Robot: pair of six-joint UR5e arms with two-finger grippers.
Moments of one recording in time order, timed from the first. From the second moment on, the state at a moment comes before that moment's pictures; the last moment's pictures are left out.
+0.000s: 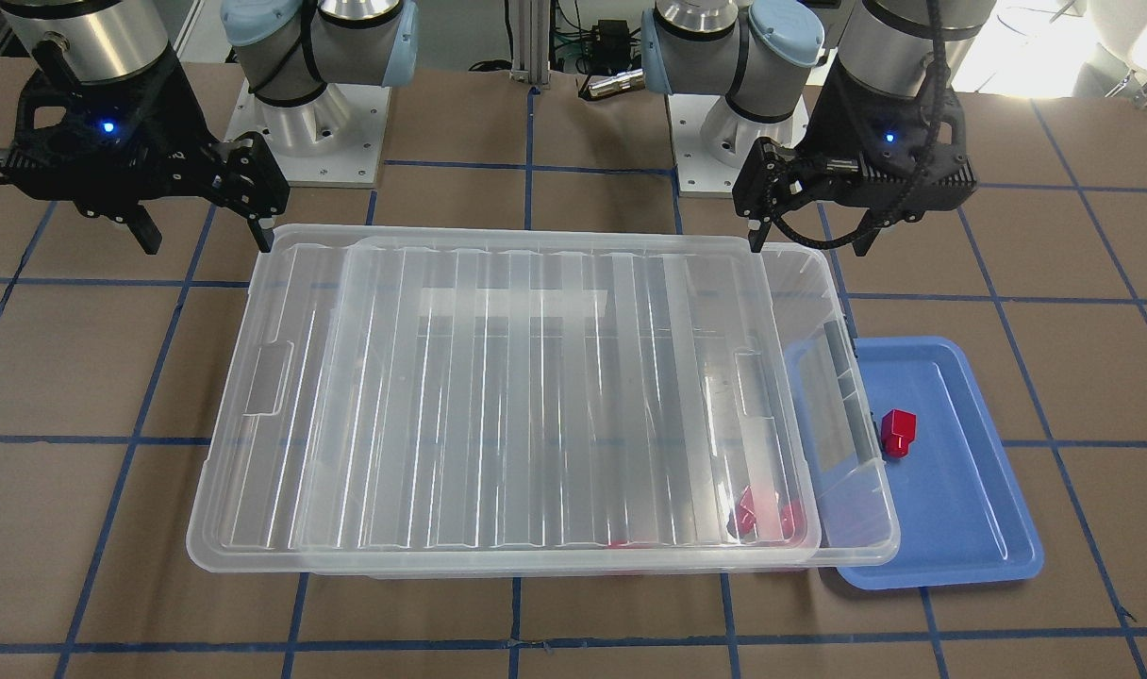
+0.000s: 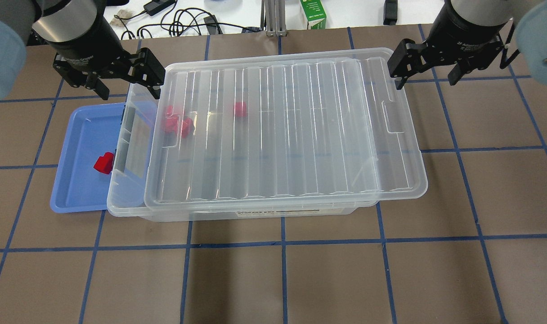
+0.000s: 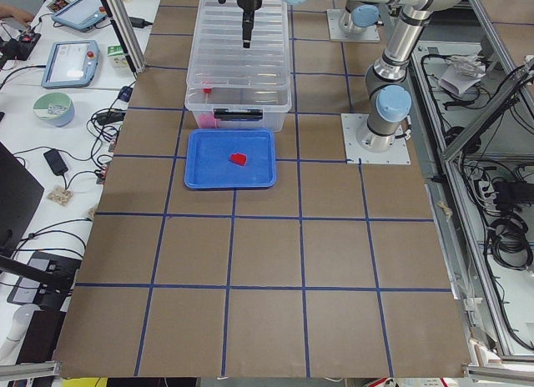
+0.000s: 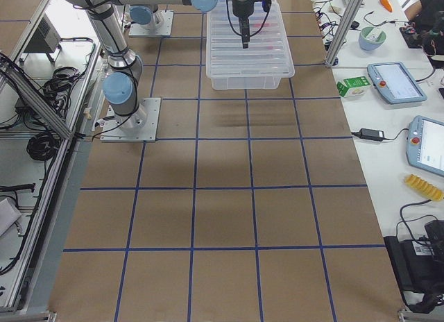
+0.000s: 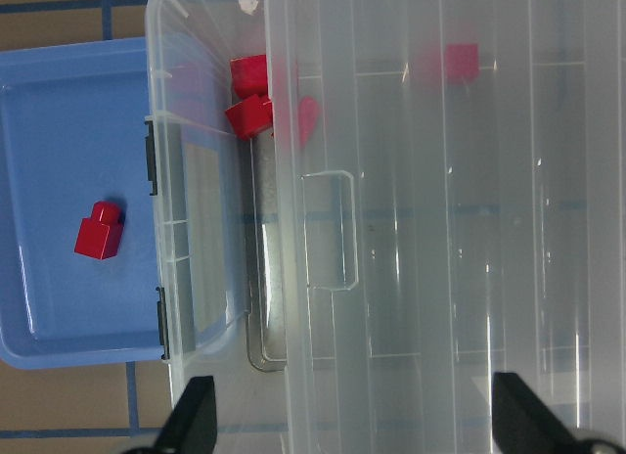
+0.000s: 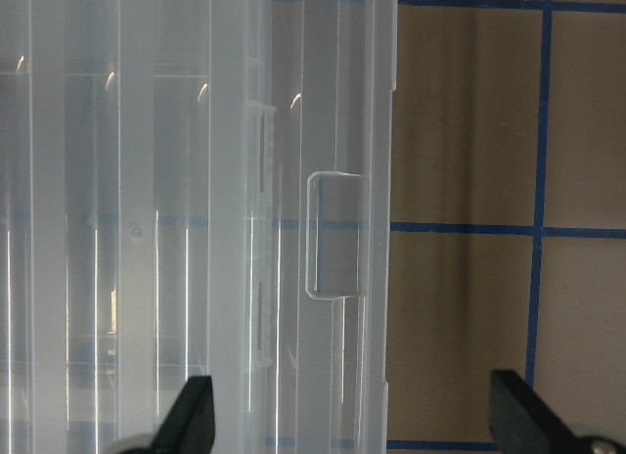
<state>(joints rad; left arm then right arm) -1.57 -1.57 -1.53 -1.54 1.58 0.03 1.53 -1.60 1.57 -1.66 -1.56 -0.08</state>
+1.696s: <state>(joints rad) -1.05 -1.73 -1.73 -1.30 1.47 0.60 1.48 -1.44 1.79 -2.05 -1.59 -0.16</state>
